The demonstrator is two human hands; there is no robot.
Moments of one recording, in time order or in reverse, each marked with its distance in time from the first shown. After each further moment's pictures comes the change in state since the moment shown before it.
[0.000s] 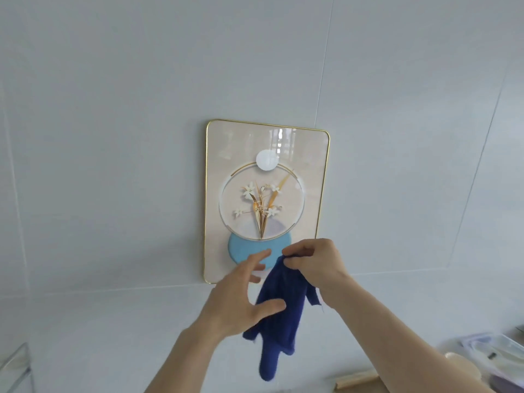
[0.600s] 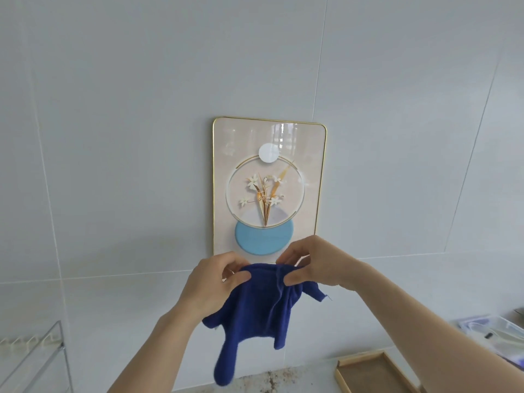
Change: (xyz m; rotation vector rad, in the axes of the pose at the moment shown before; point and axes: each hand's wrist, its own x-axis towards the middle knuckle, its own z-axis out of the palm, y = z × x) left_hand -0.038 -0.006 -0.041 0.078 0.059 -0.156; right_hand -0.029 -0.002 -0.026 -0.367 -0.479 -0.189
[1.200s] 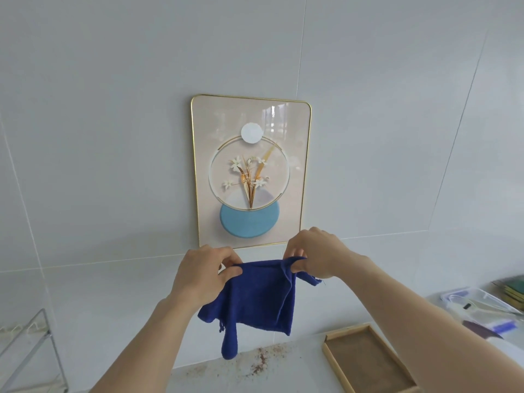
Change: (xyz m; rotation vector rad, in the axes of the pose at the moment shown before) left_hand 0.001 0.000 0.026 0.327 0.008 0.019; right_hand -0.005 0.036 0.000 -0.555 -0.004 0.025
